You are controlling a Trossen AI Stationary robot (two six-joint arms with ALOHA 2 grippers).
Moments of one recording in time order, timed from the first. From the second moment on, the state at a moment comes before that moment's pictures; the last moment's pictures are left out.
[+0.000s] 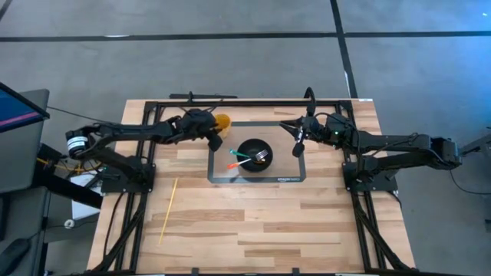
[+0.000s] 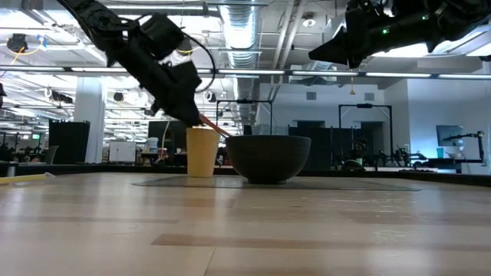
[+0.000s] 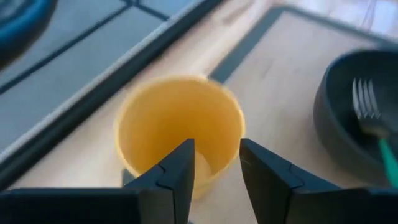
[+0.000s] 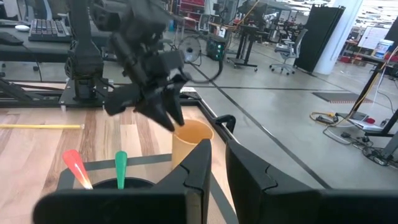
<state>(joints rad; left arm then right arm) 0.41 1.36 0.68 0.04 -0.17 -0.06 -0.28 0.98 0.51 0.37 0.10 -0.17</state>
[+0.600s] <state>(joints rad) 0.20 1.13 0.68 -0.06 -0.15 -0.12 -0.28 0.98 0.51 0.37 0.10 -0.17</state>
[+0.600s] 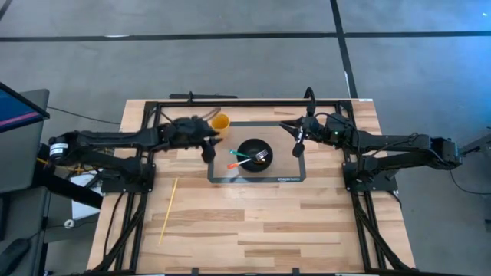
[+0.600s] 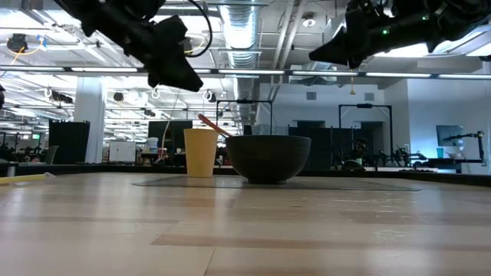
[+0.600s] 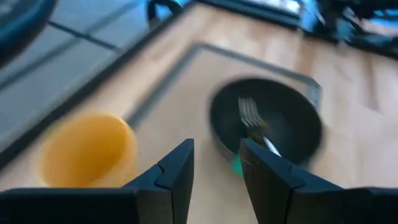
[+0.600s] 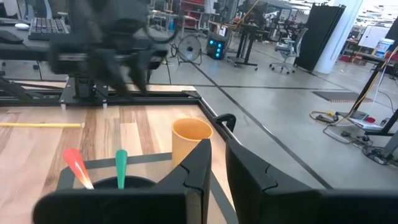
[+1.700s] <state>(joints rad) -0.20 1.08 0.46 -0.84 -0.07 -1.14 -0.28 0.98 0.51 0.33 0.10 -0.16</state>
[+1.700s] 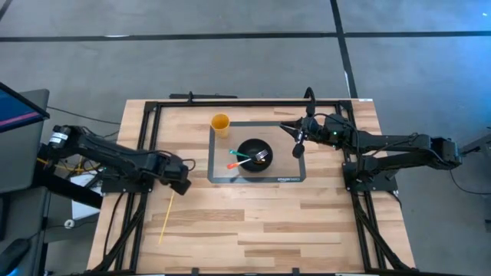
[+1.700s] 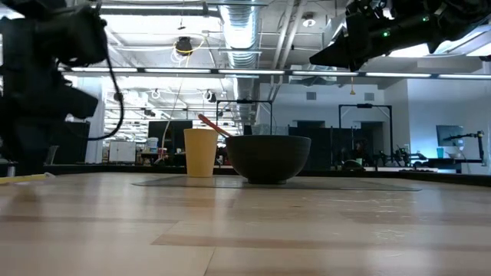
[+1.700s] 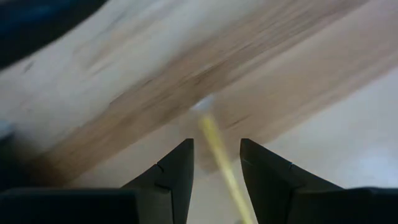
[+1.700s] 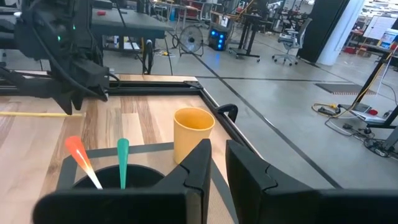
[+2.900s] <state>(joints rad) -0.20 1.08 0.39 -0.79 -0.12 -1.15 -0.28 0.98 0.51 0.33 0.10 -0.16</state>
